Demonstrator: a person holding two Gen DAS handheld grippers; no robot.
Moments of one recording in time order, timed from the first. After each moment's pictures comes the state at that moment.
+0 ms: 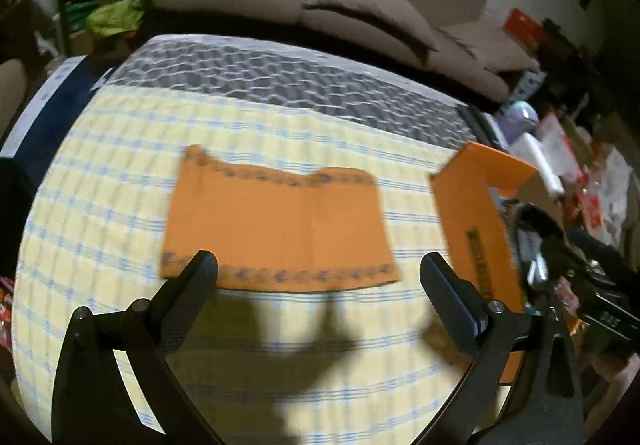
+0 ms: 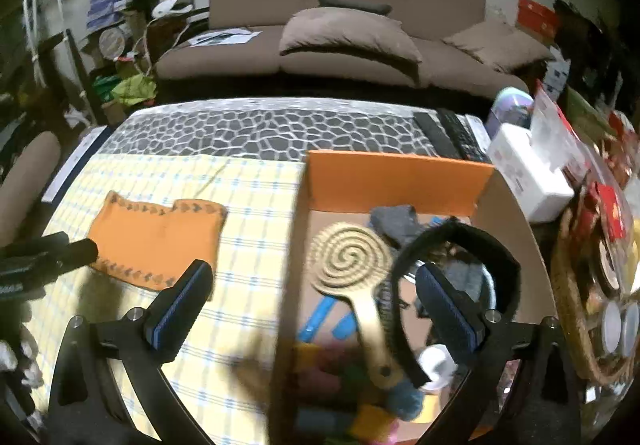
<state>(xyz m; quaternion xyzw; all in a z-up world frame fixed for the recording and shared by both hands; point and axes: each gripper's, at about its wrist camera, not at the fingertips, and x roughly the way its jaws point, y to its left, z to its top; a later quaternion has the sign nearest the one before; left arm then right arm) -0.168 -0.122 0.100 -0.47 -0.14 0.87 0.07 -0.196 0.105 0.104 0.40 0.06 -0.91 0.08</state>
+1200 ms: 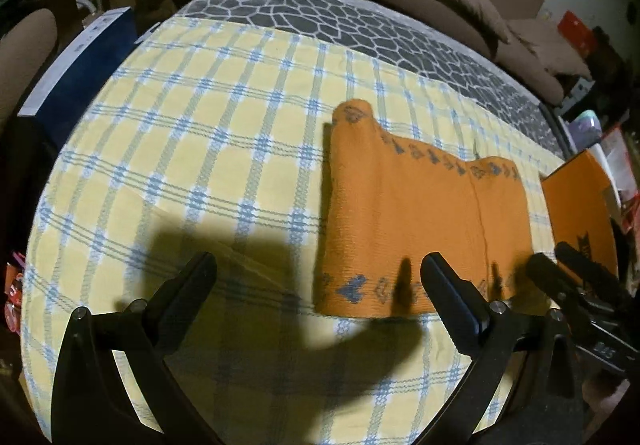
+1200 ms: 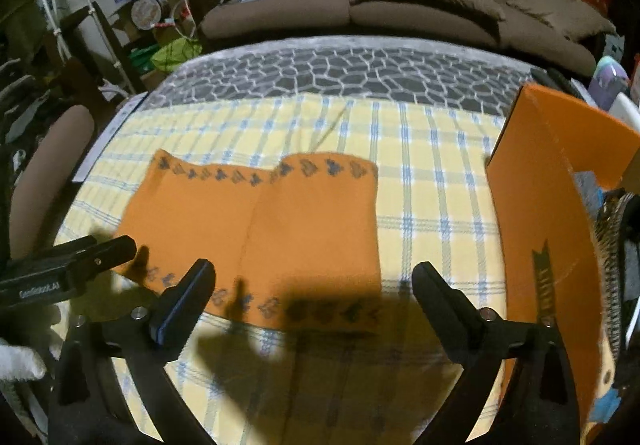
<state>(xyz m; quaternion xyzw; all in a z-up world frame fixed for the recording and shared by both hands) -0.198 -0.211 0.011 -0.52 -0.14 0.84 0.01 -0.237 -0.021 0.000 0.47 0.01 -0.87 0.15</state>
